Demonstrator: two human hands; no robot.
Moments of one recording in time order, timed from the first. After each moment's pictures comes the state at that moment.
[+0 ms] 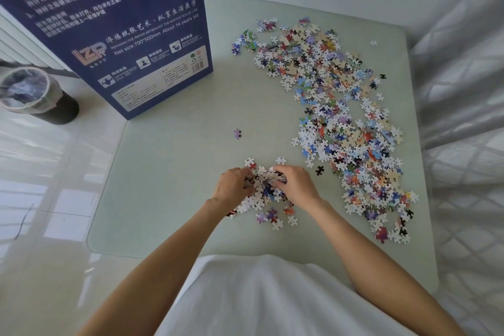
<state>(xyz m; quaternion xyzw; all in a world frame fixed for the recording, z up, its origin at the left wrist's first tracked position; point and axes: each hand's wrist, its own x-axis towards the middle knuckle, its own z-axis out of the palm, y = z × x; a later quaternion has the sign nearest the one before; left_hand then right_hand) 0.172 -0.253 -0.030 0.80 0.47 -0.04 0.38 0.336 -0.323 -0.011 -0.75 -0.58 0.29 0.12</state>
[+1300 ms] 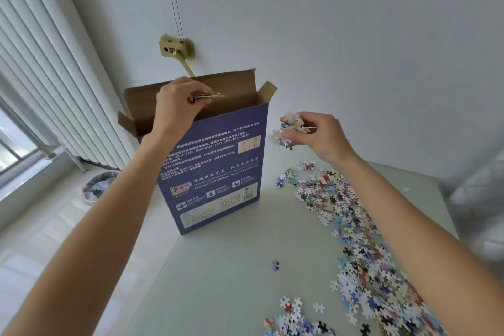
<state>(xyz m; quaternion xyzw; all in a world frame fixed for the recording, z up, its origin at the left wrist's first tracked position) 0.080 0.020 0.283 0.77 0.46 0.43 0.05 0.344 -0.079 0.269 -0.59 -0.64 0.24 0.43</state>
